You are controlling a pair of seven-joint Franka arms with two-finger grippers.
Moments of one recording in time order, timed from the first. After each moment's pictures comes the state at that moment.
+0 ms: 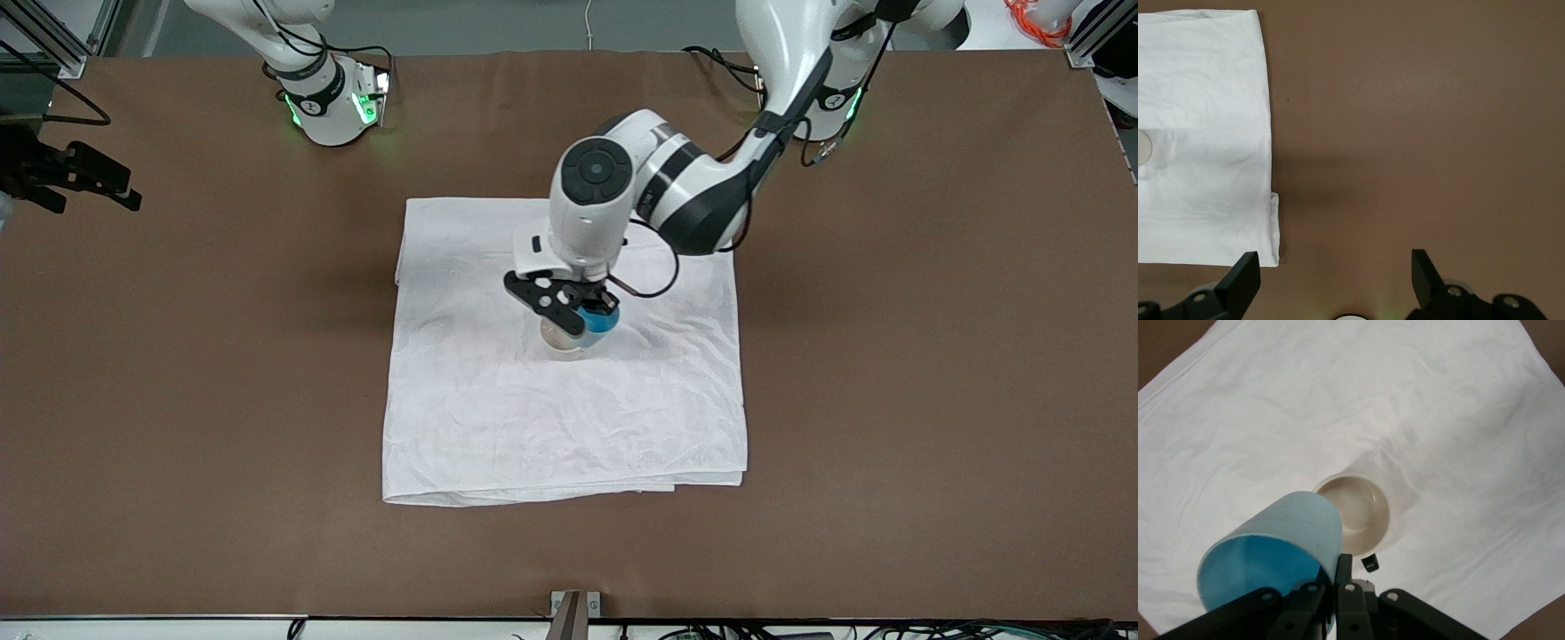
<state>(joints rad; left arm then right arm) -0.71 0.65 -0.13 -1.27 0.01 1.99 -0.13 -0.10 -0.11 0.03 -1.66 0.04 1.51 -0.06</state>
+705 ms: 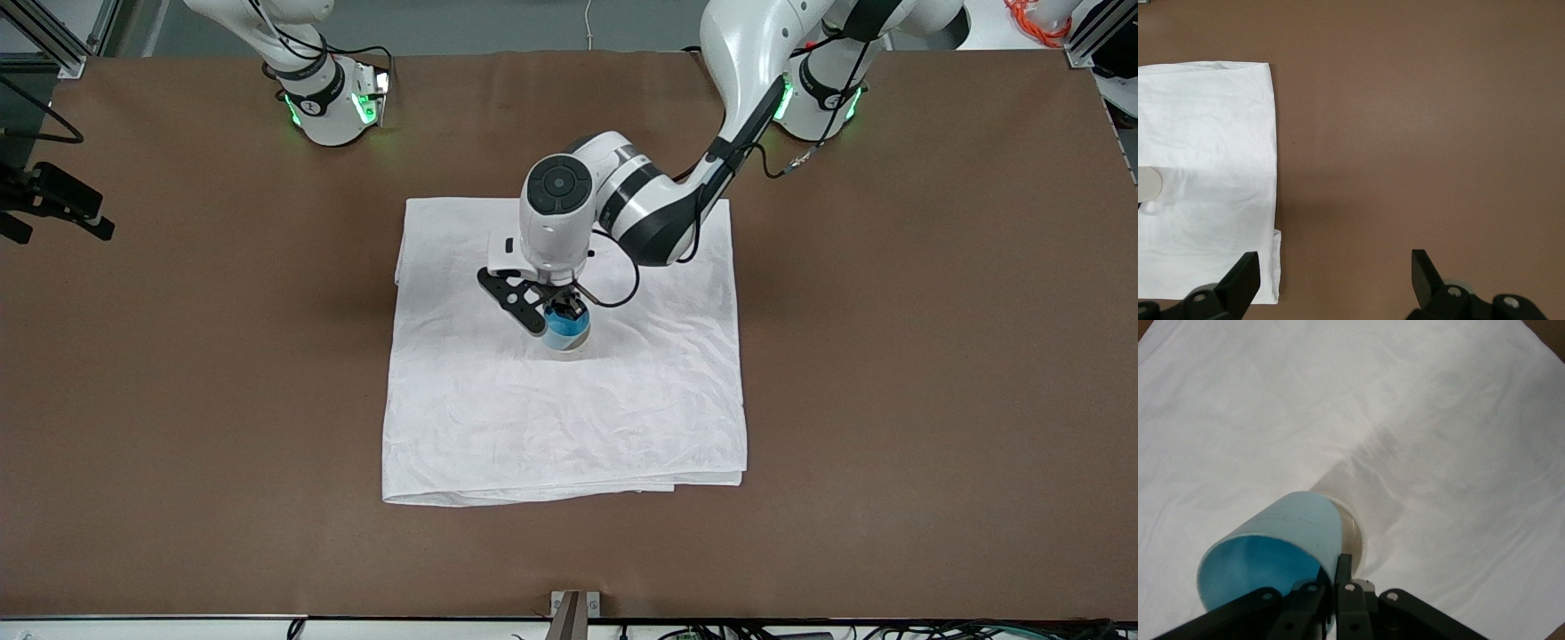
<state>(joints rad) -0.75 0.72 -0.13 -1.27 0.03 2.06 -0.06 -0.09 0.02 0.04 -1.46 0.04 1.53 -0.06</state>
